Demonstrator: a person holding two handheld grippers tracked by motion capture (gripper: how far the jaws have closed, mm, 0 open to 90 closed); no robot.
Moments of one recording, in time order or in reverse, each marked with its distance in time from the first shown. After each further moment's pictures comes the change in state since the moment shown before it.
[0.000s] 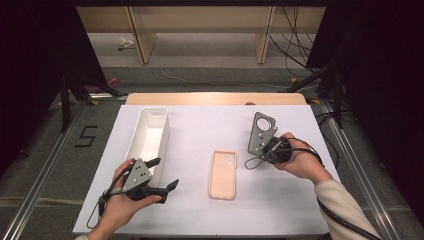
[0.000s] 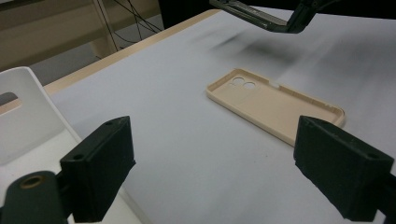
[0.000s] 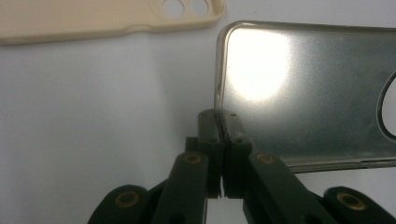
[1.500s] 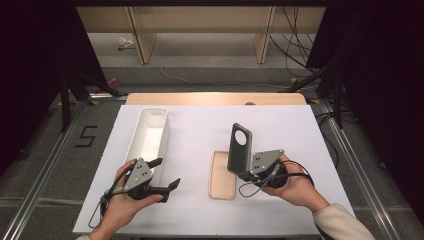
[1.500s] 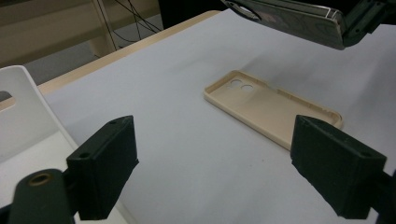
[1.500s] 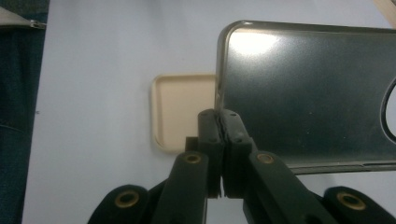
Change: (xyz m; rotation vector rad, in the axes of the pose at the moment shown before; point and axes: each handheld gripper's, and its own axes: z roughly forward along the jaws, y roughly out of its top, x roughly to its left) left arm -0.003 0.004 0.003 -0.001 -0.003 -0.025; right arm 0.075 0.016 -0.026 -0.370 0.123 -0.029
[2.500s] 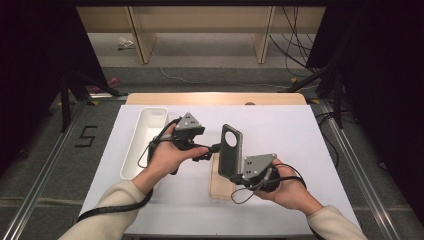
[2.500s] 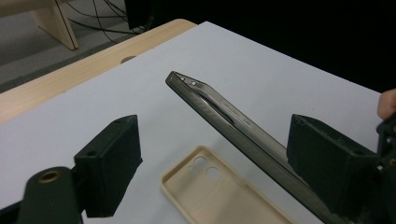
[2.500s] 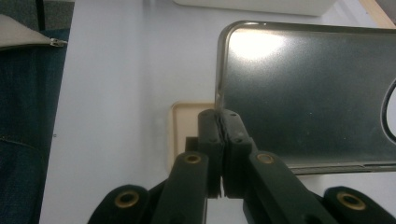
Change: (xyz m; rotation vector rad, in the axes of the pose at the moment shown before) left arm -0.002 0.117 0.105 0.122 -0.155 -0.131; right arm 0.014 0.018 0.007 -0.041 0.015 -0.045
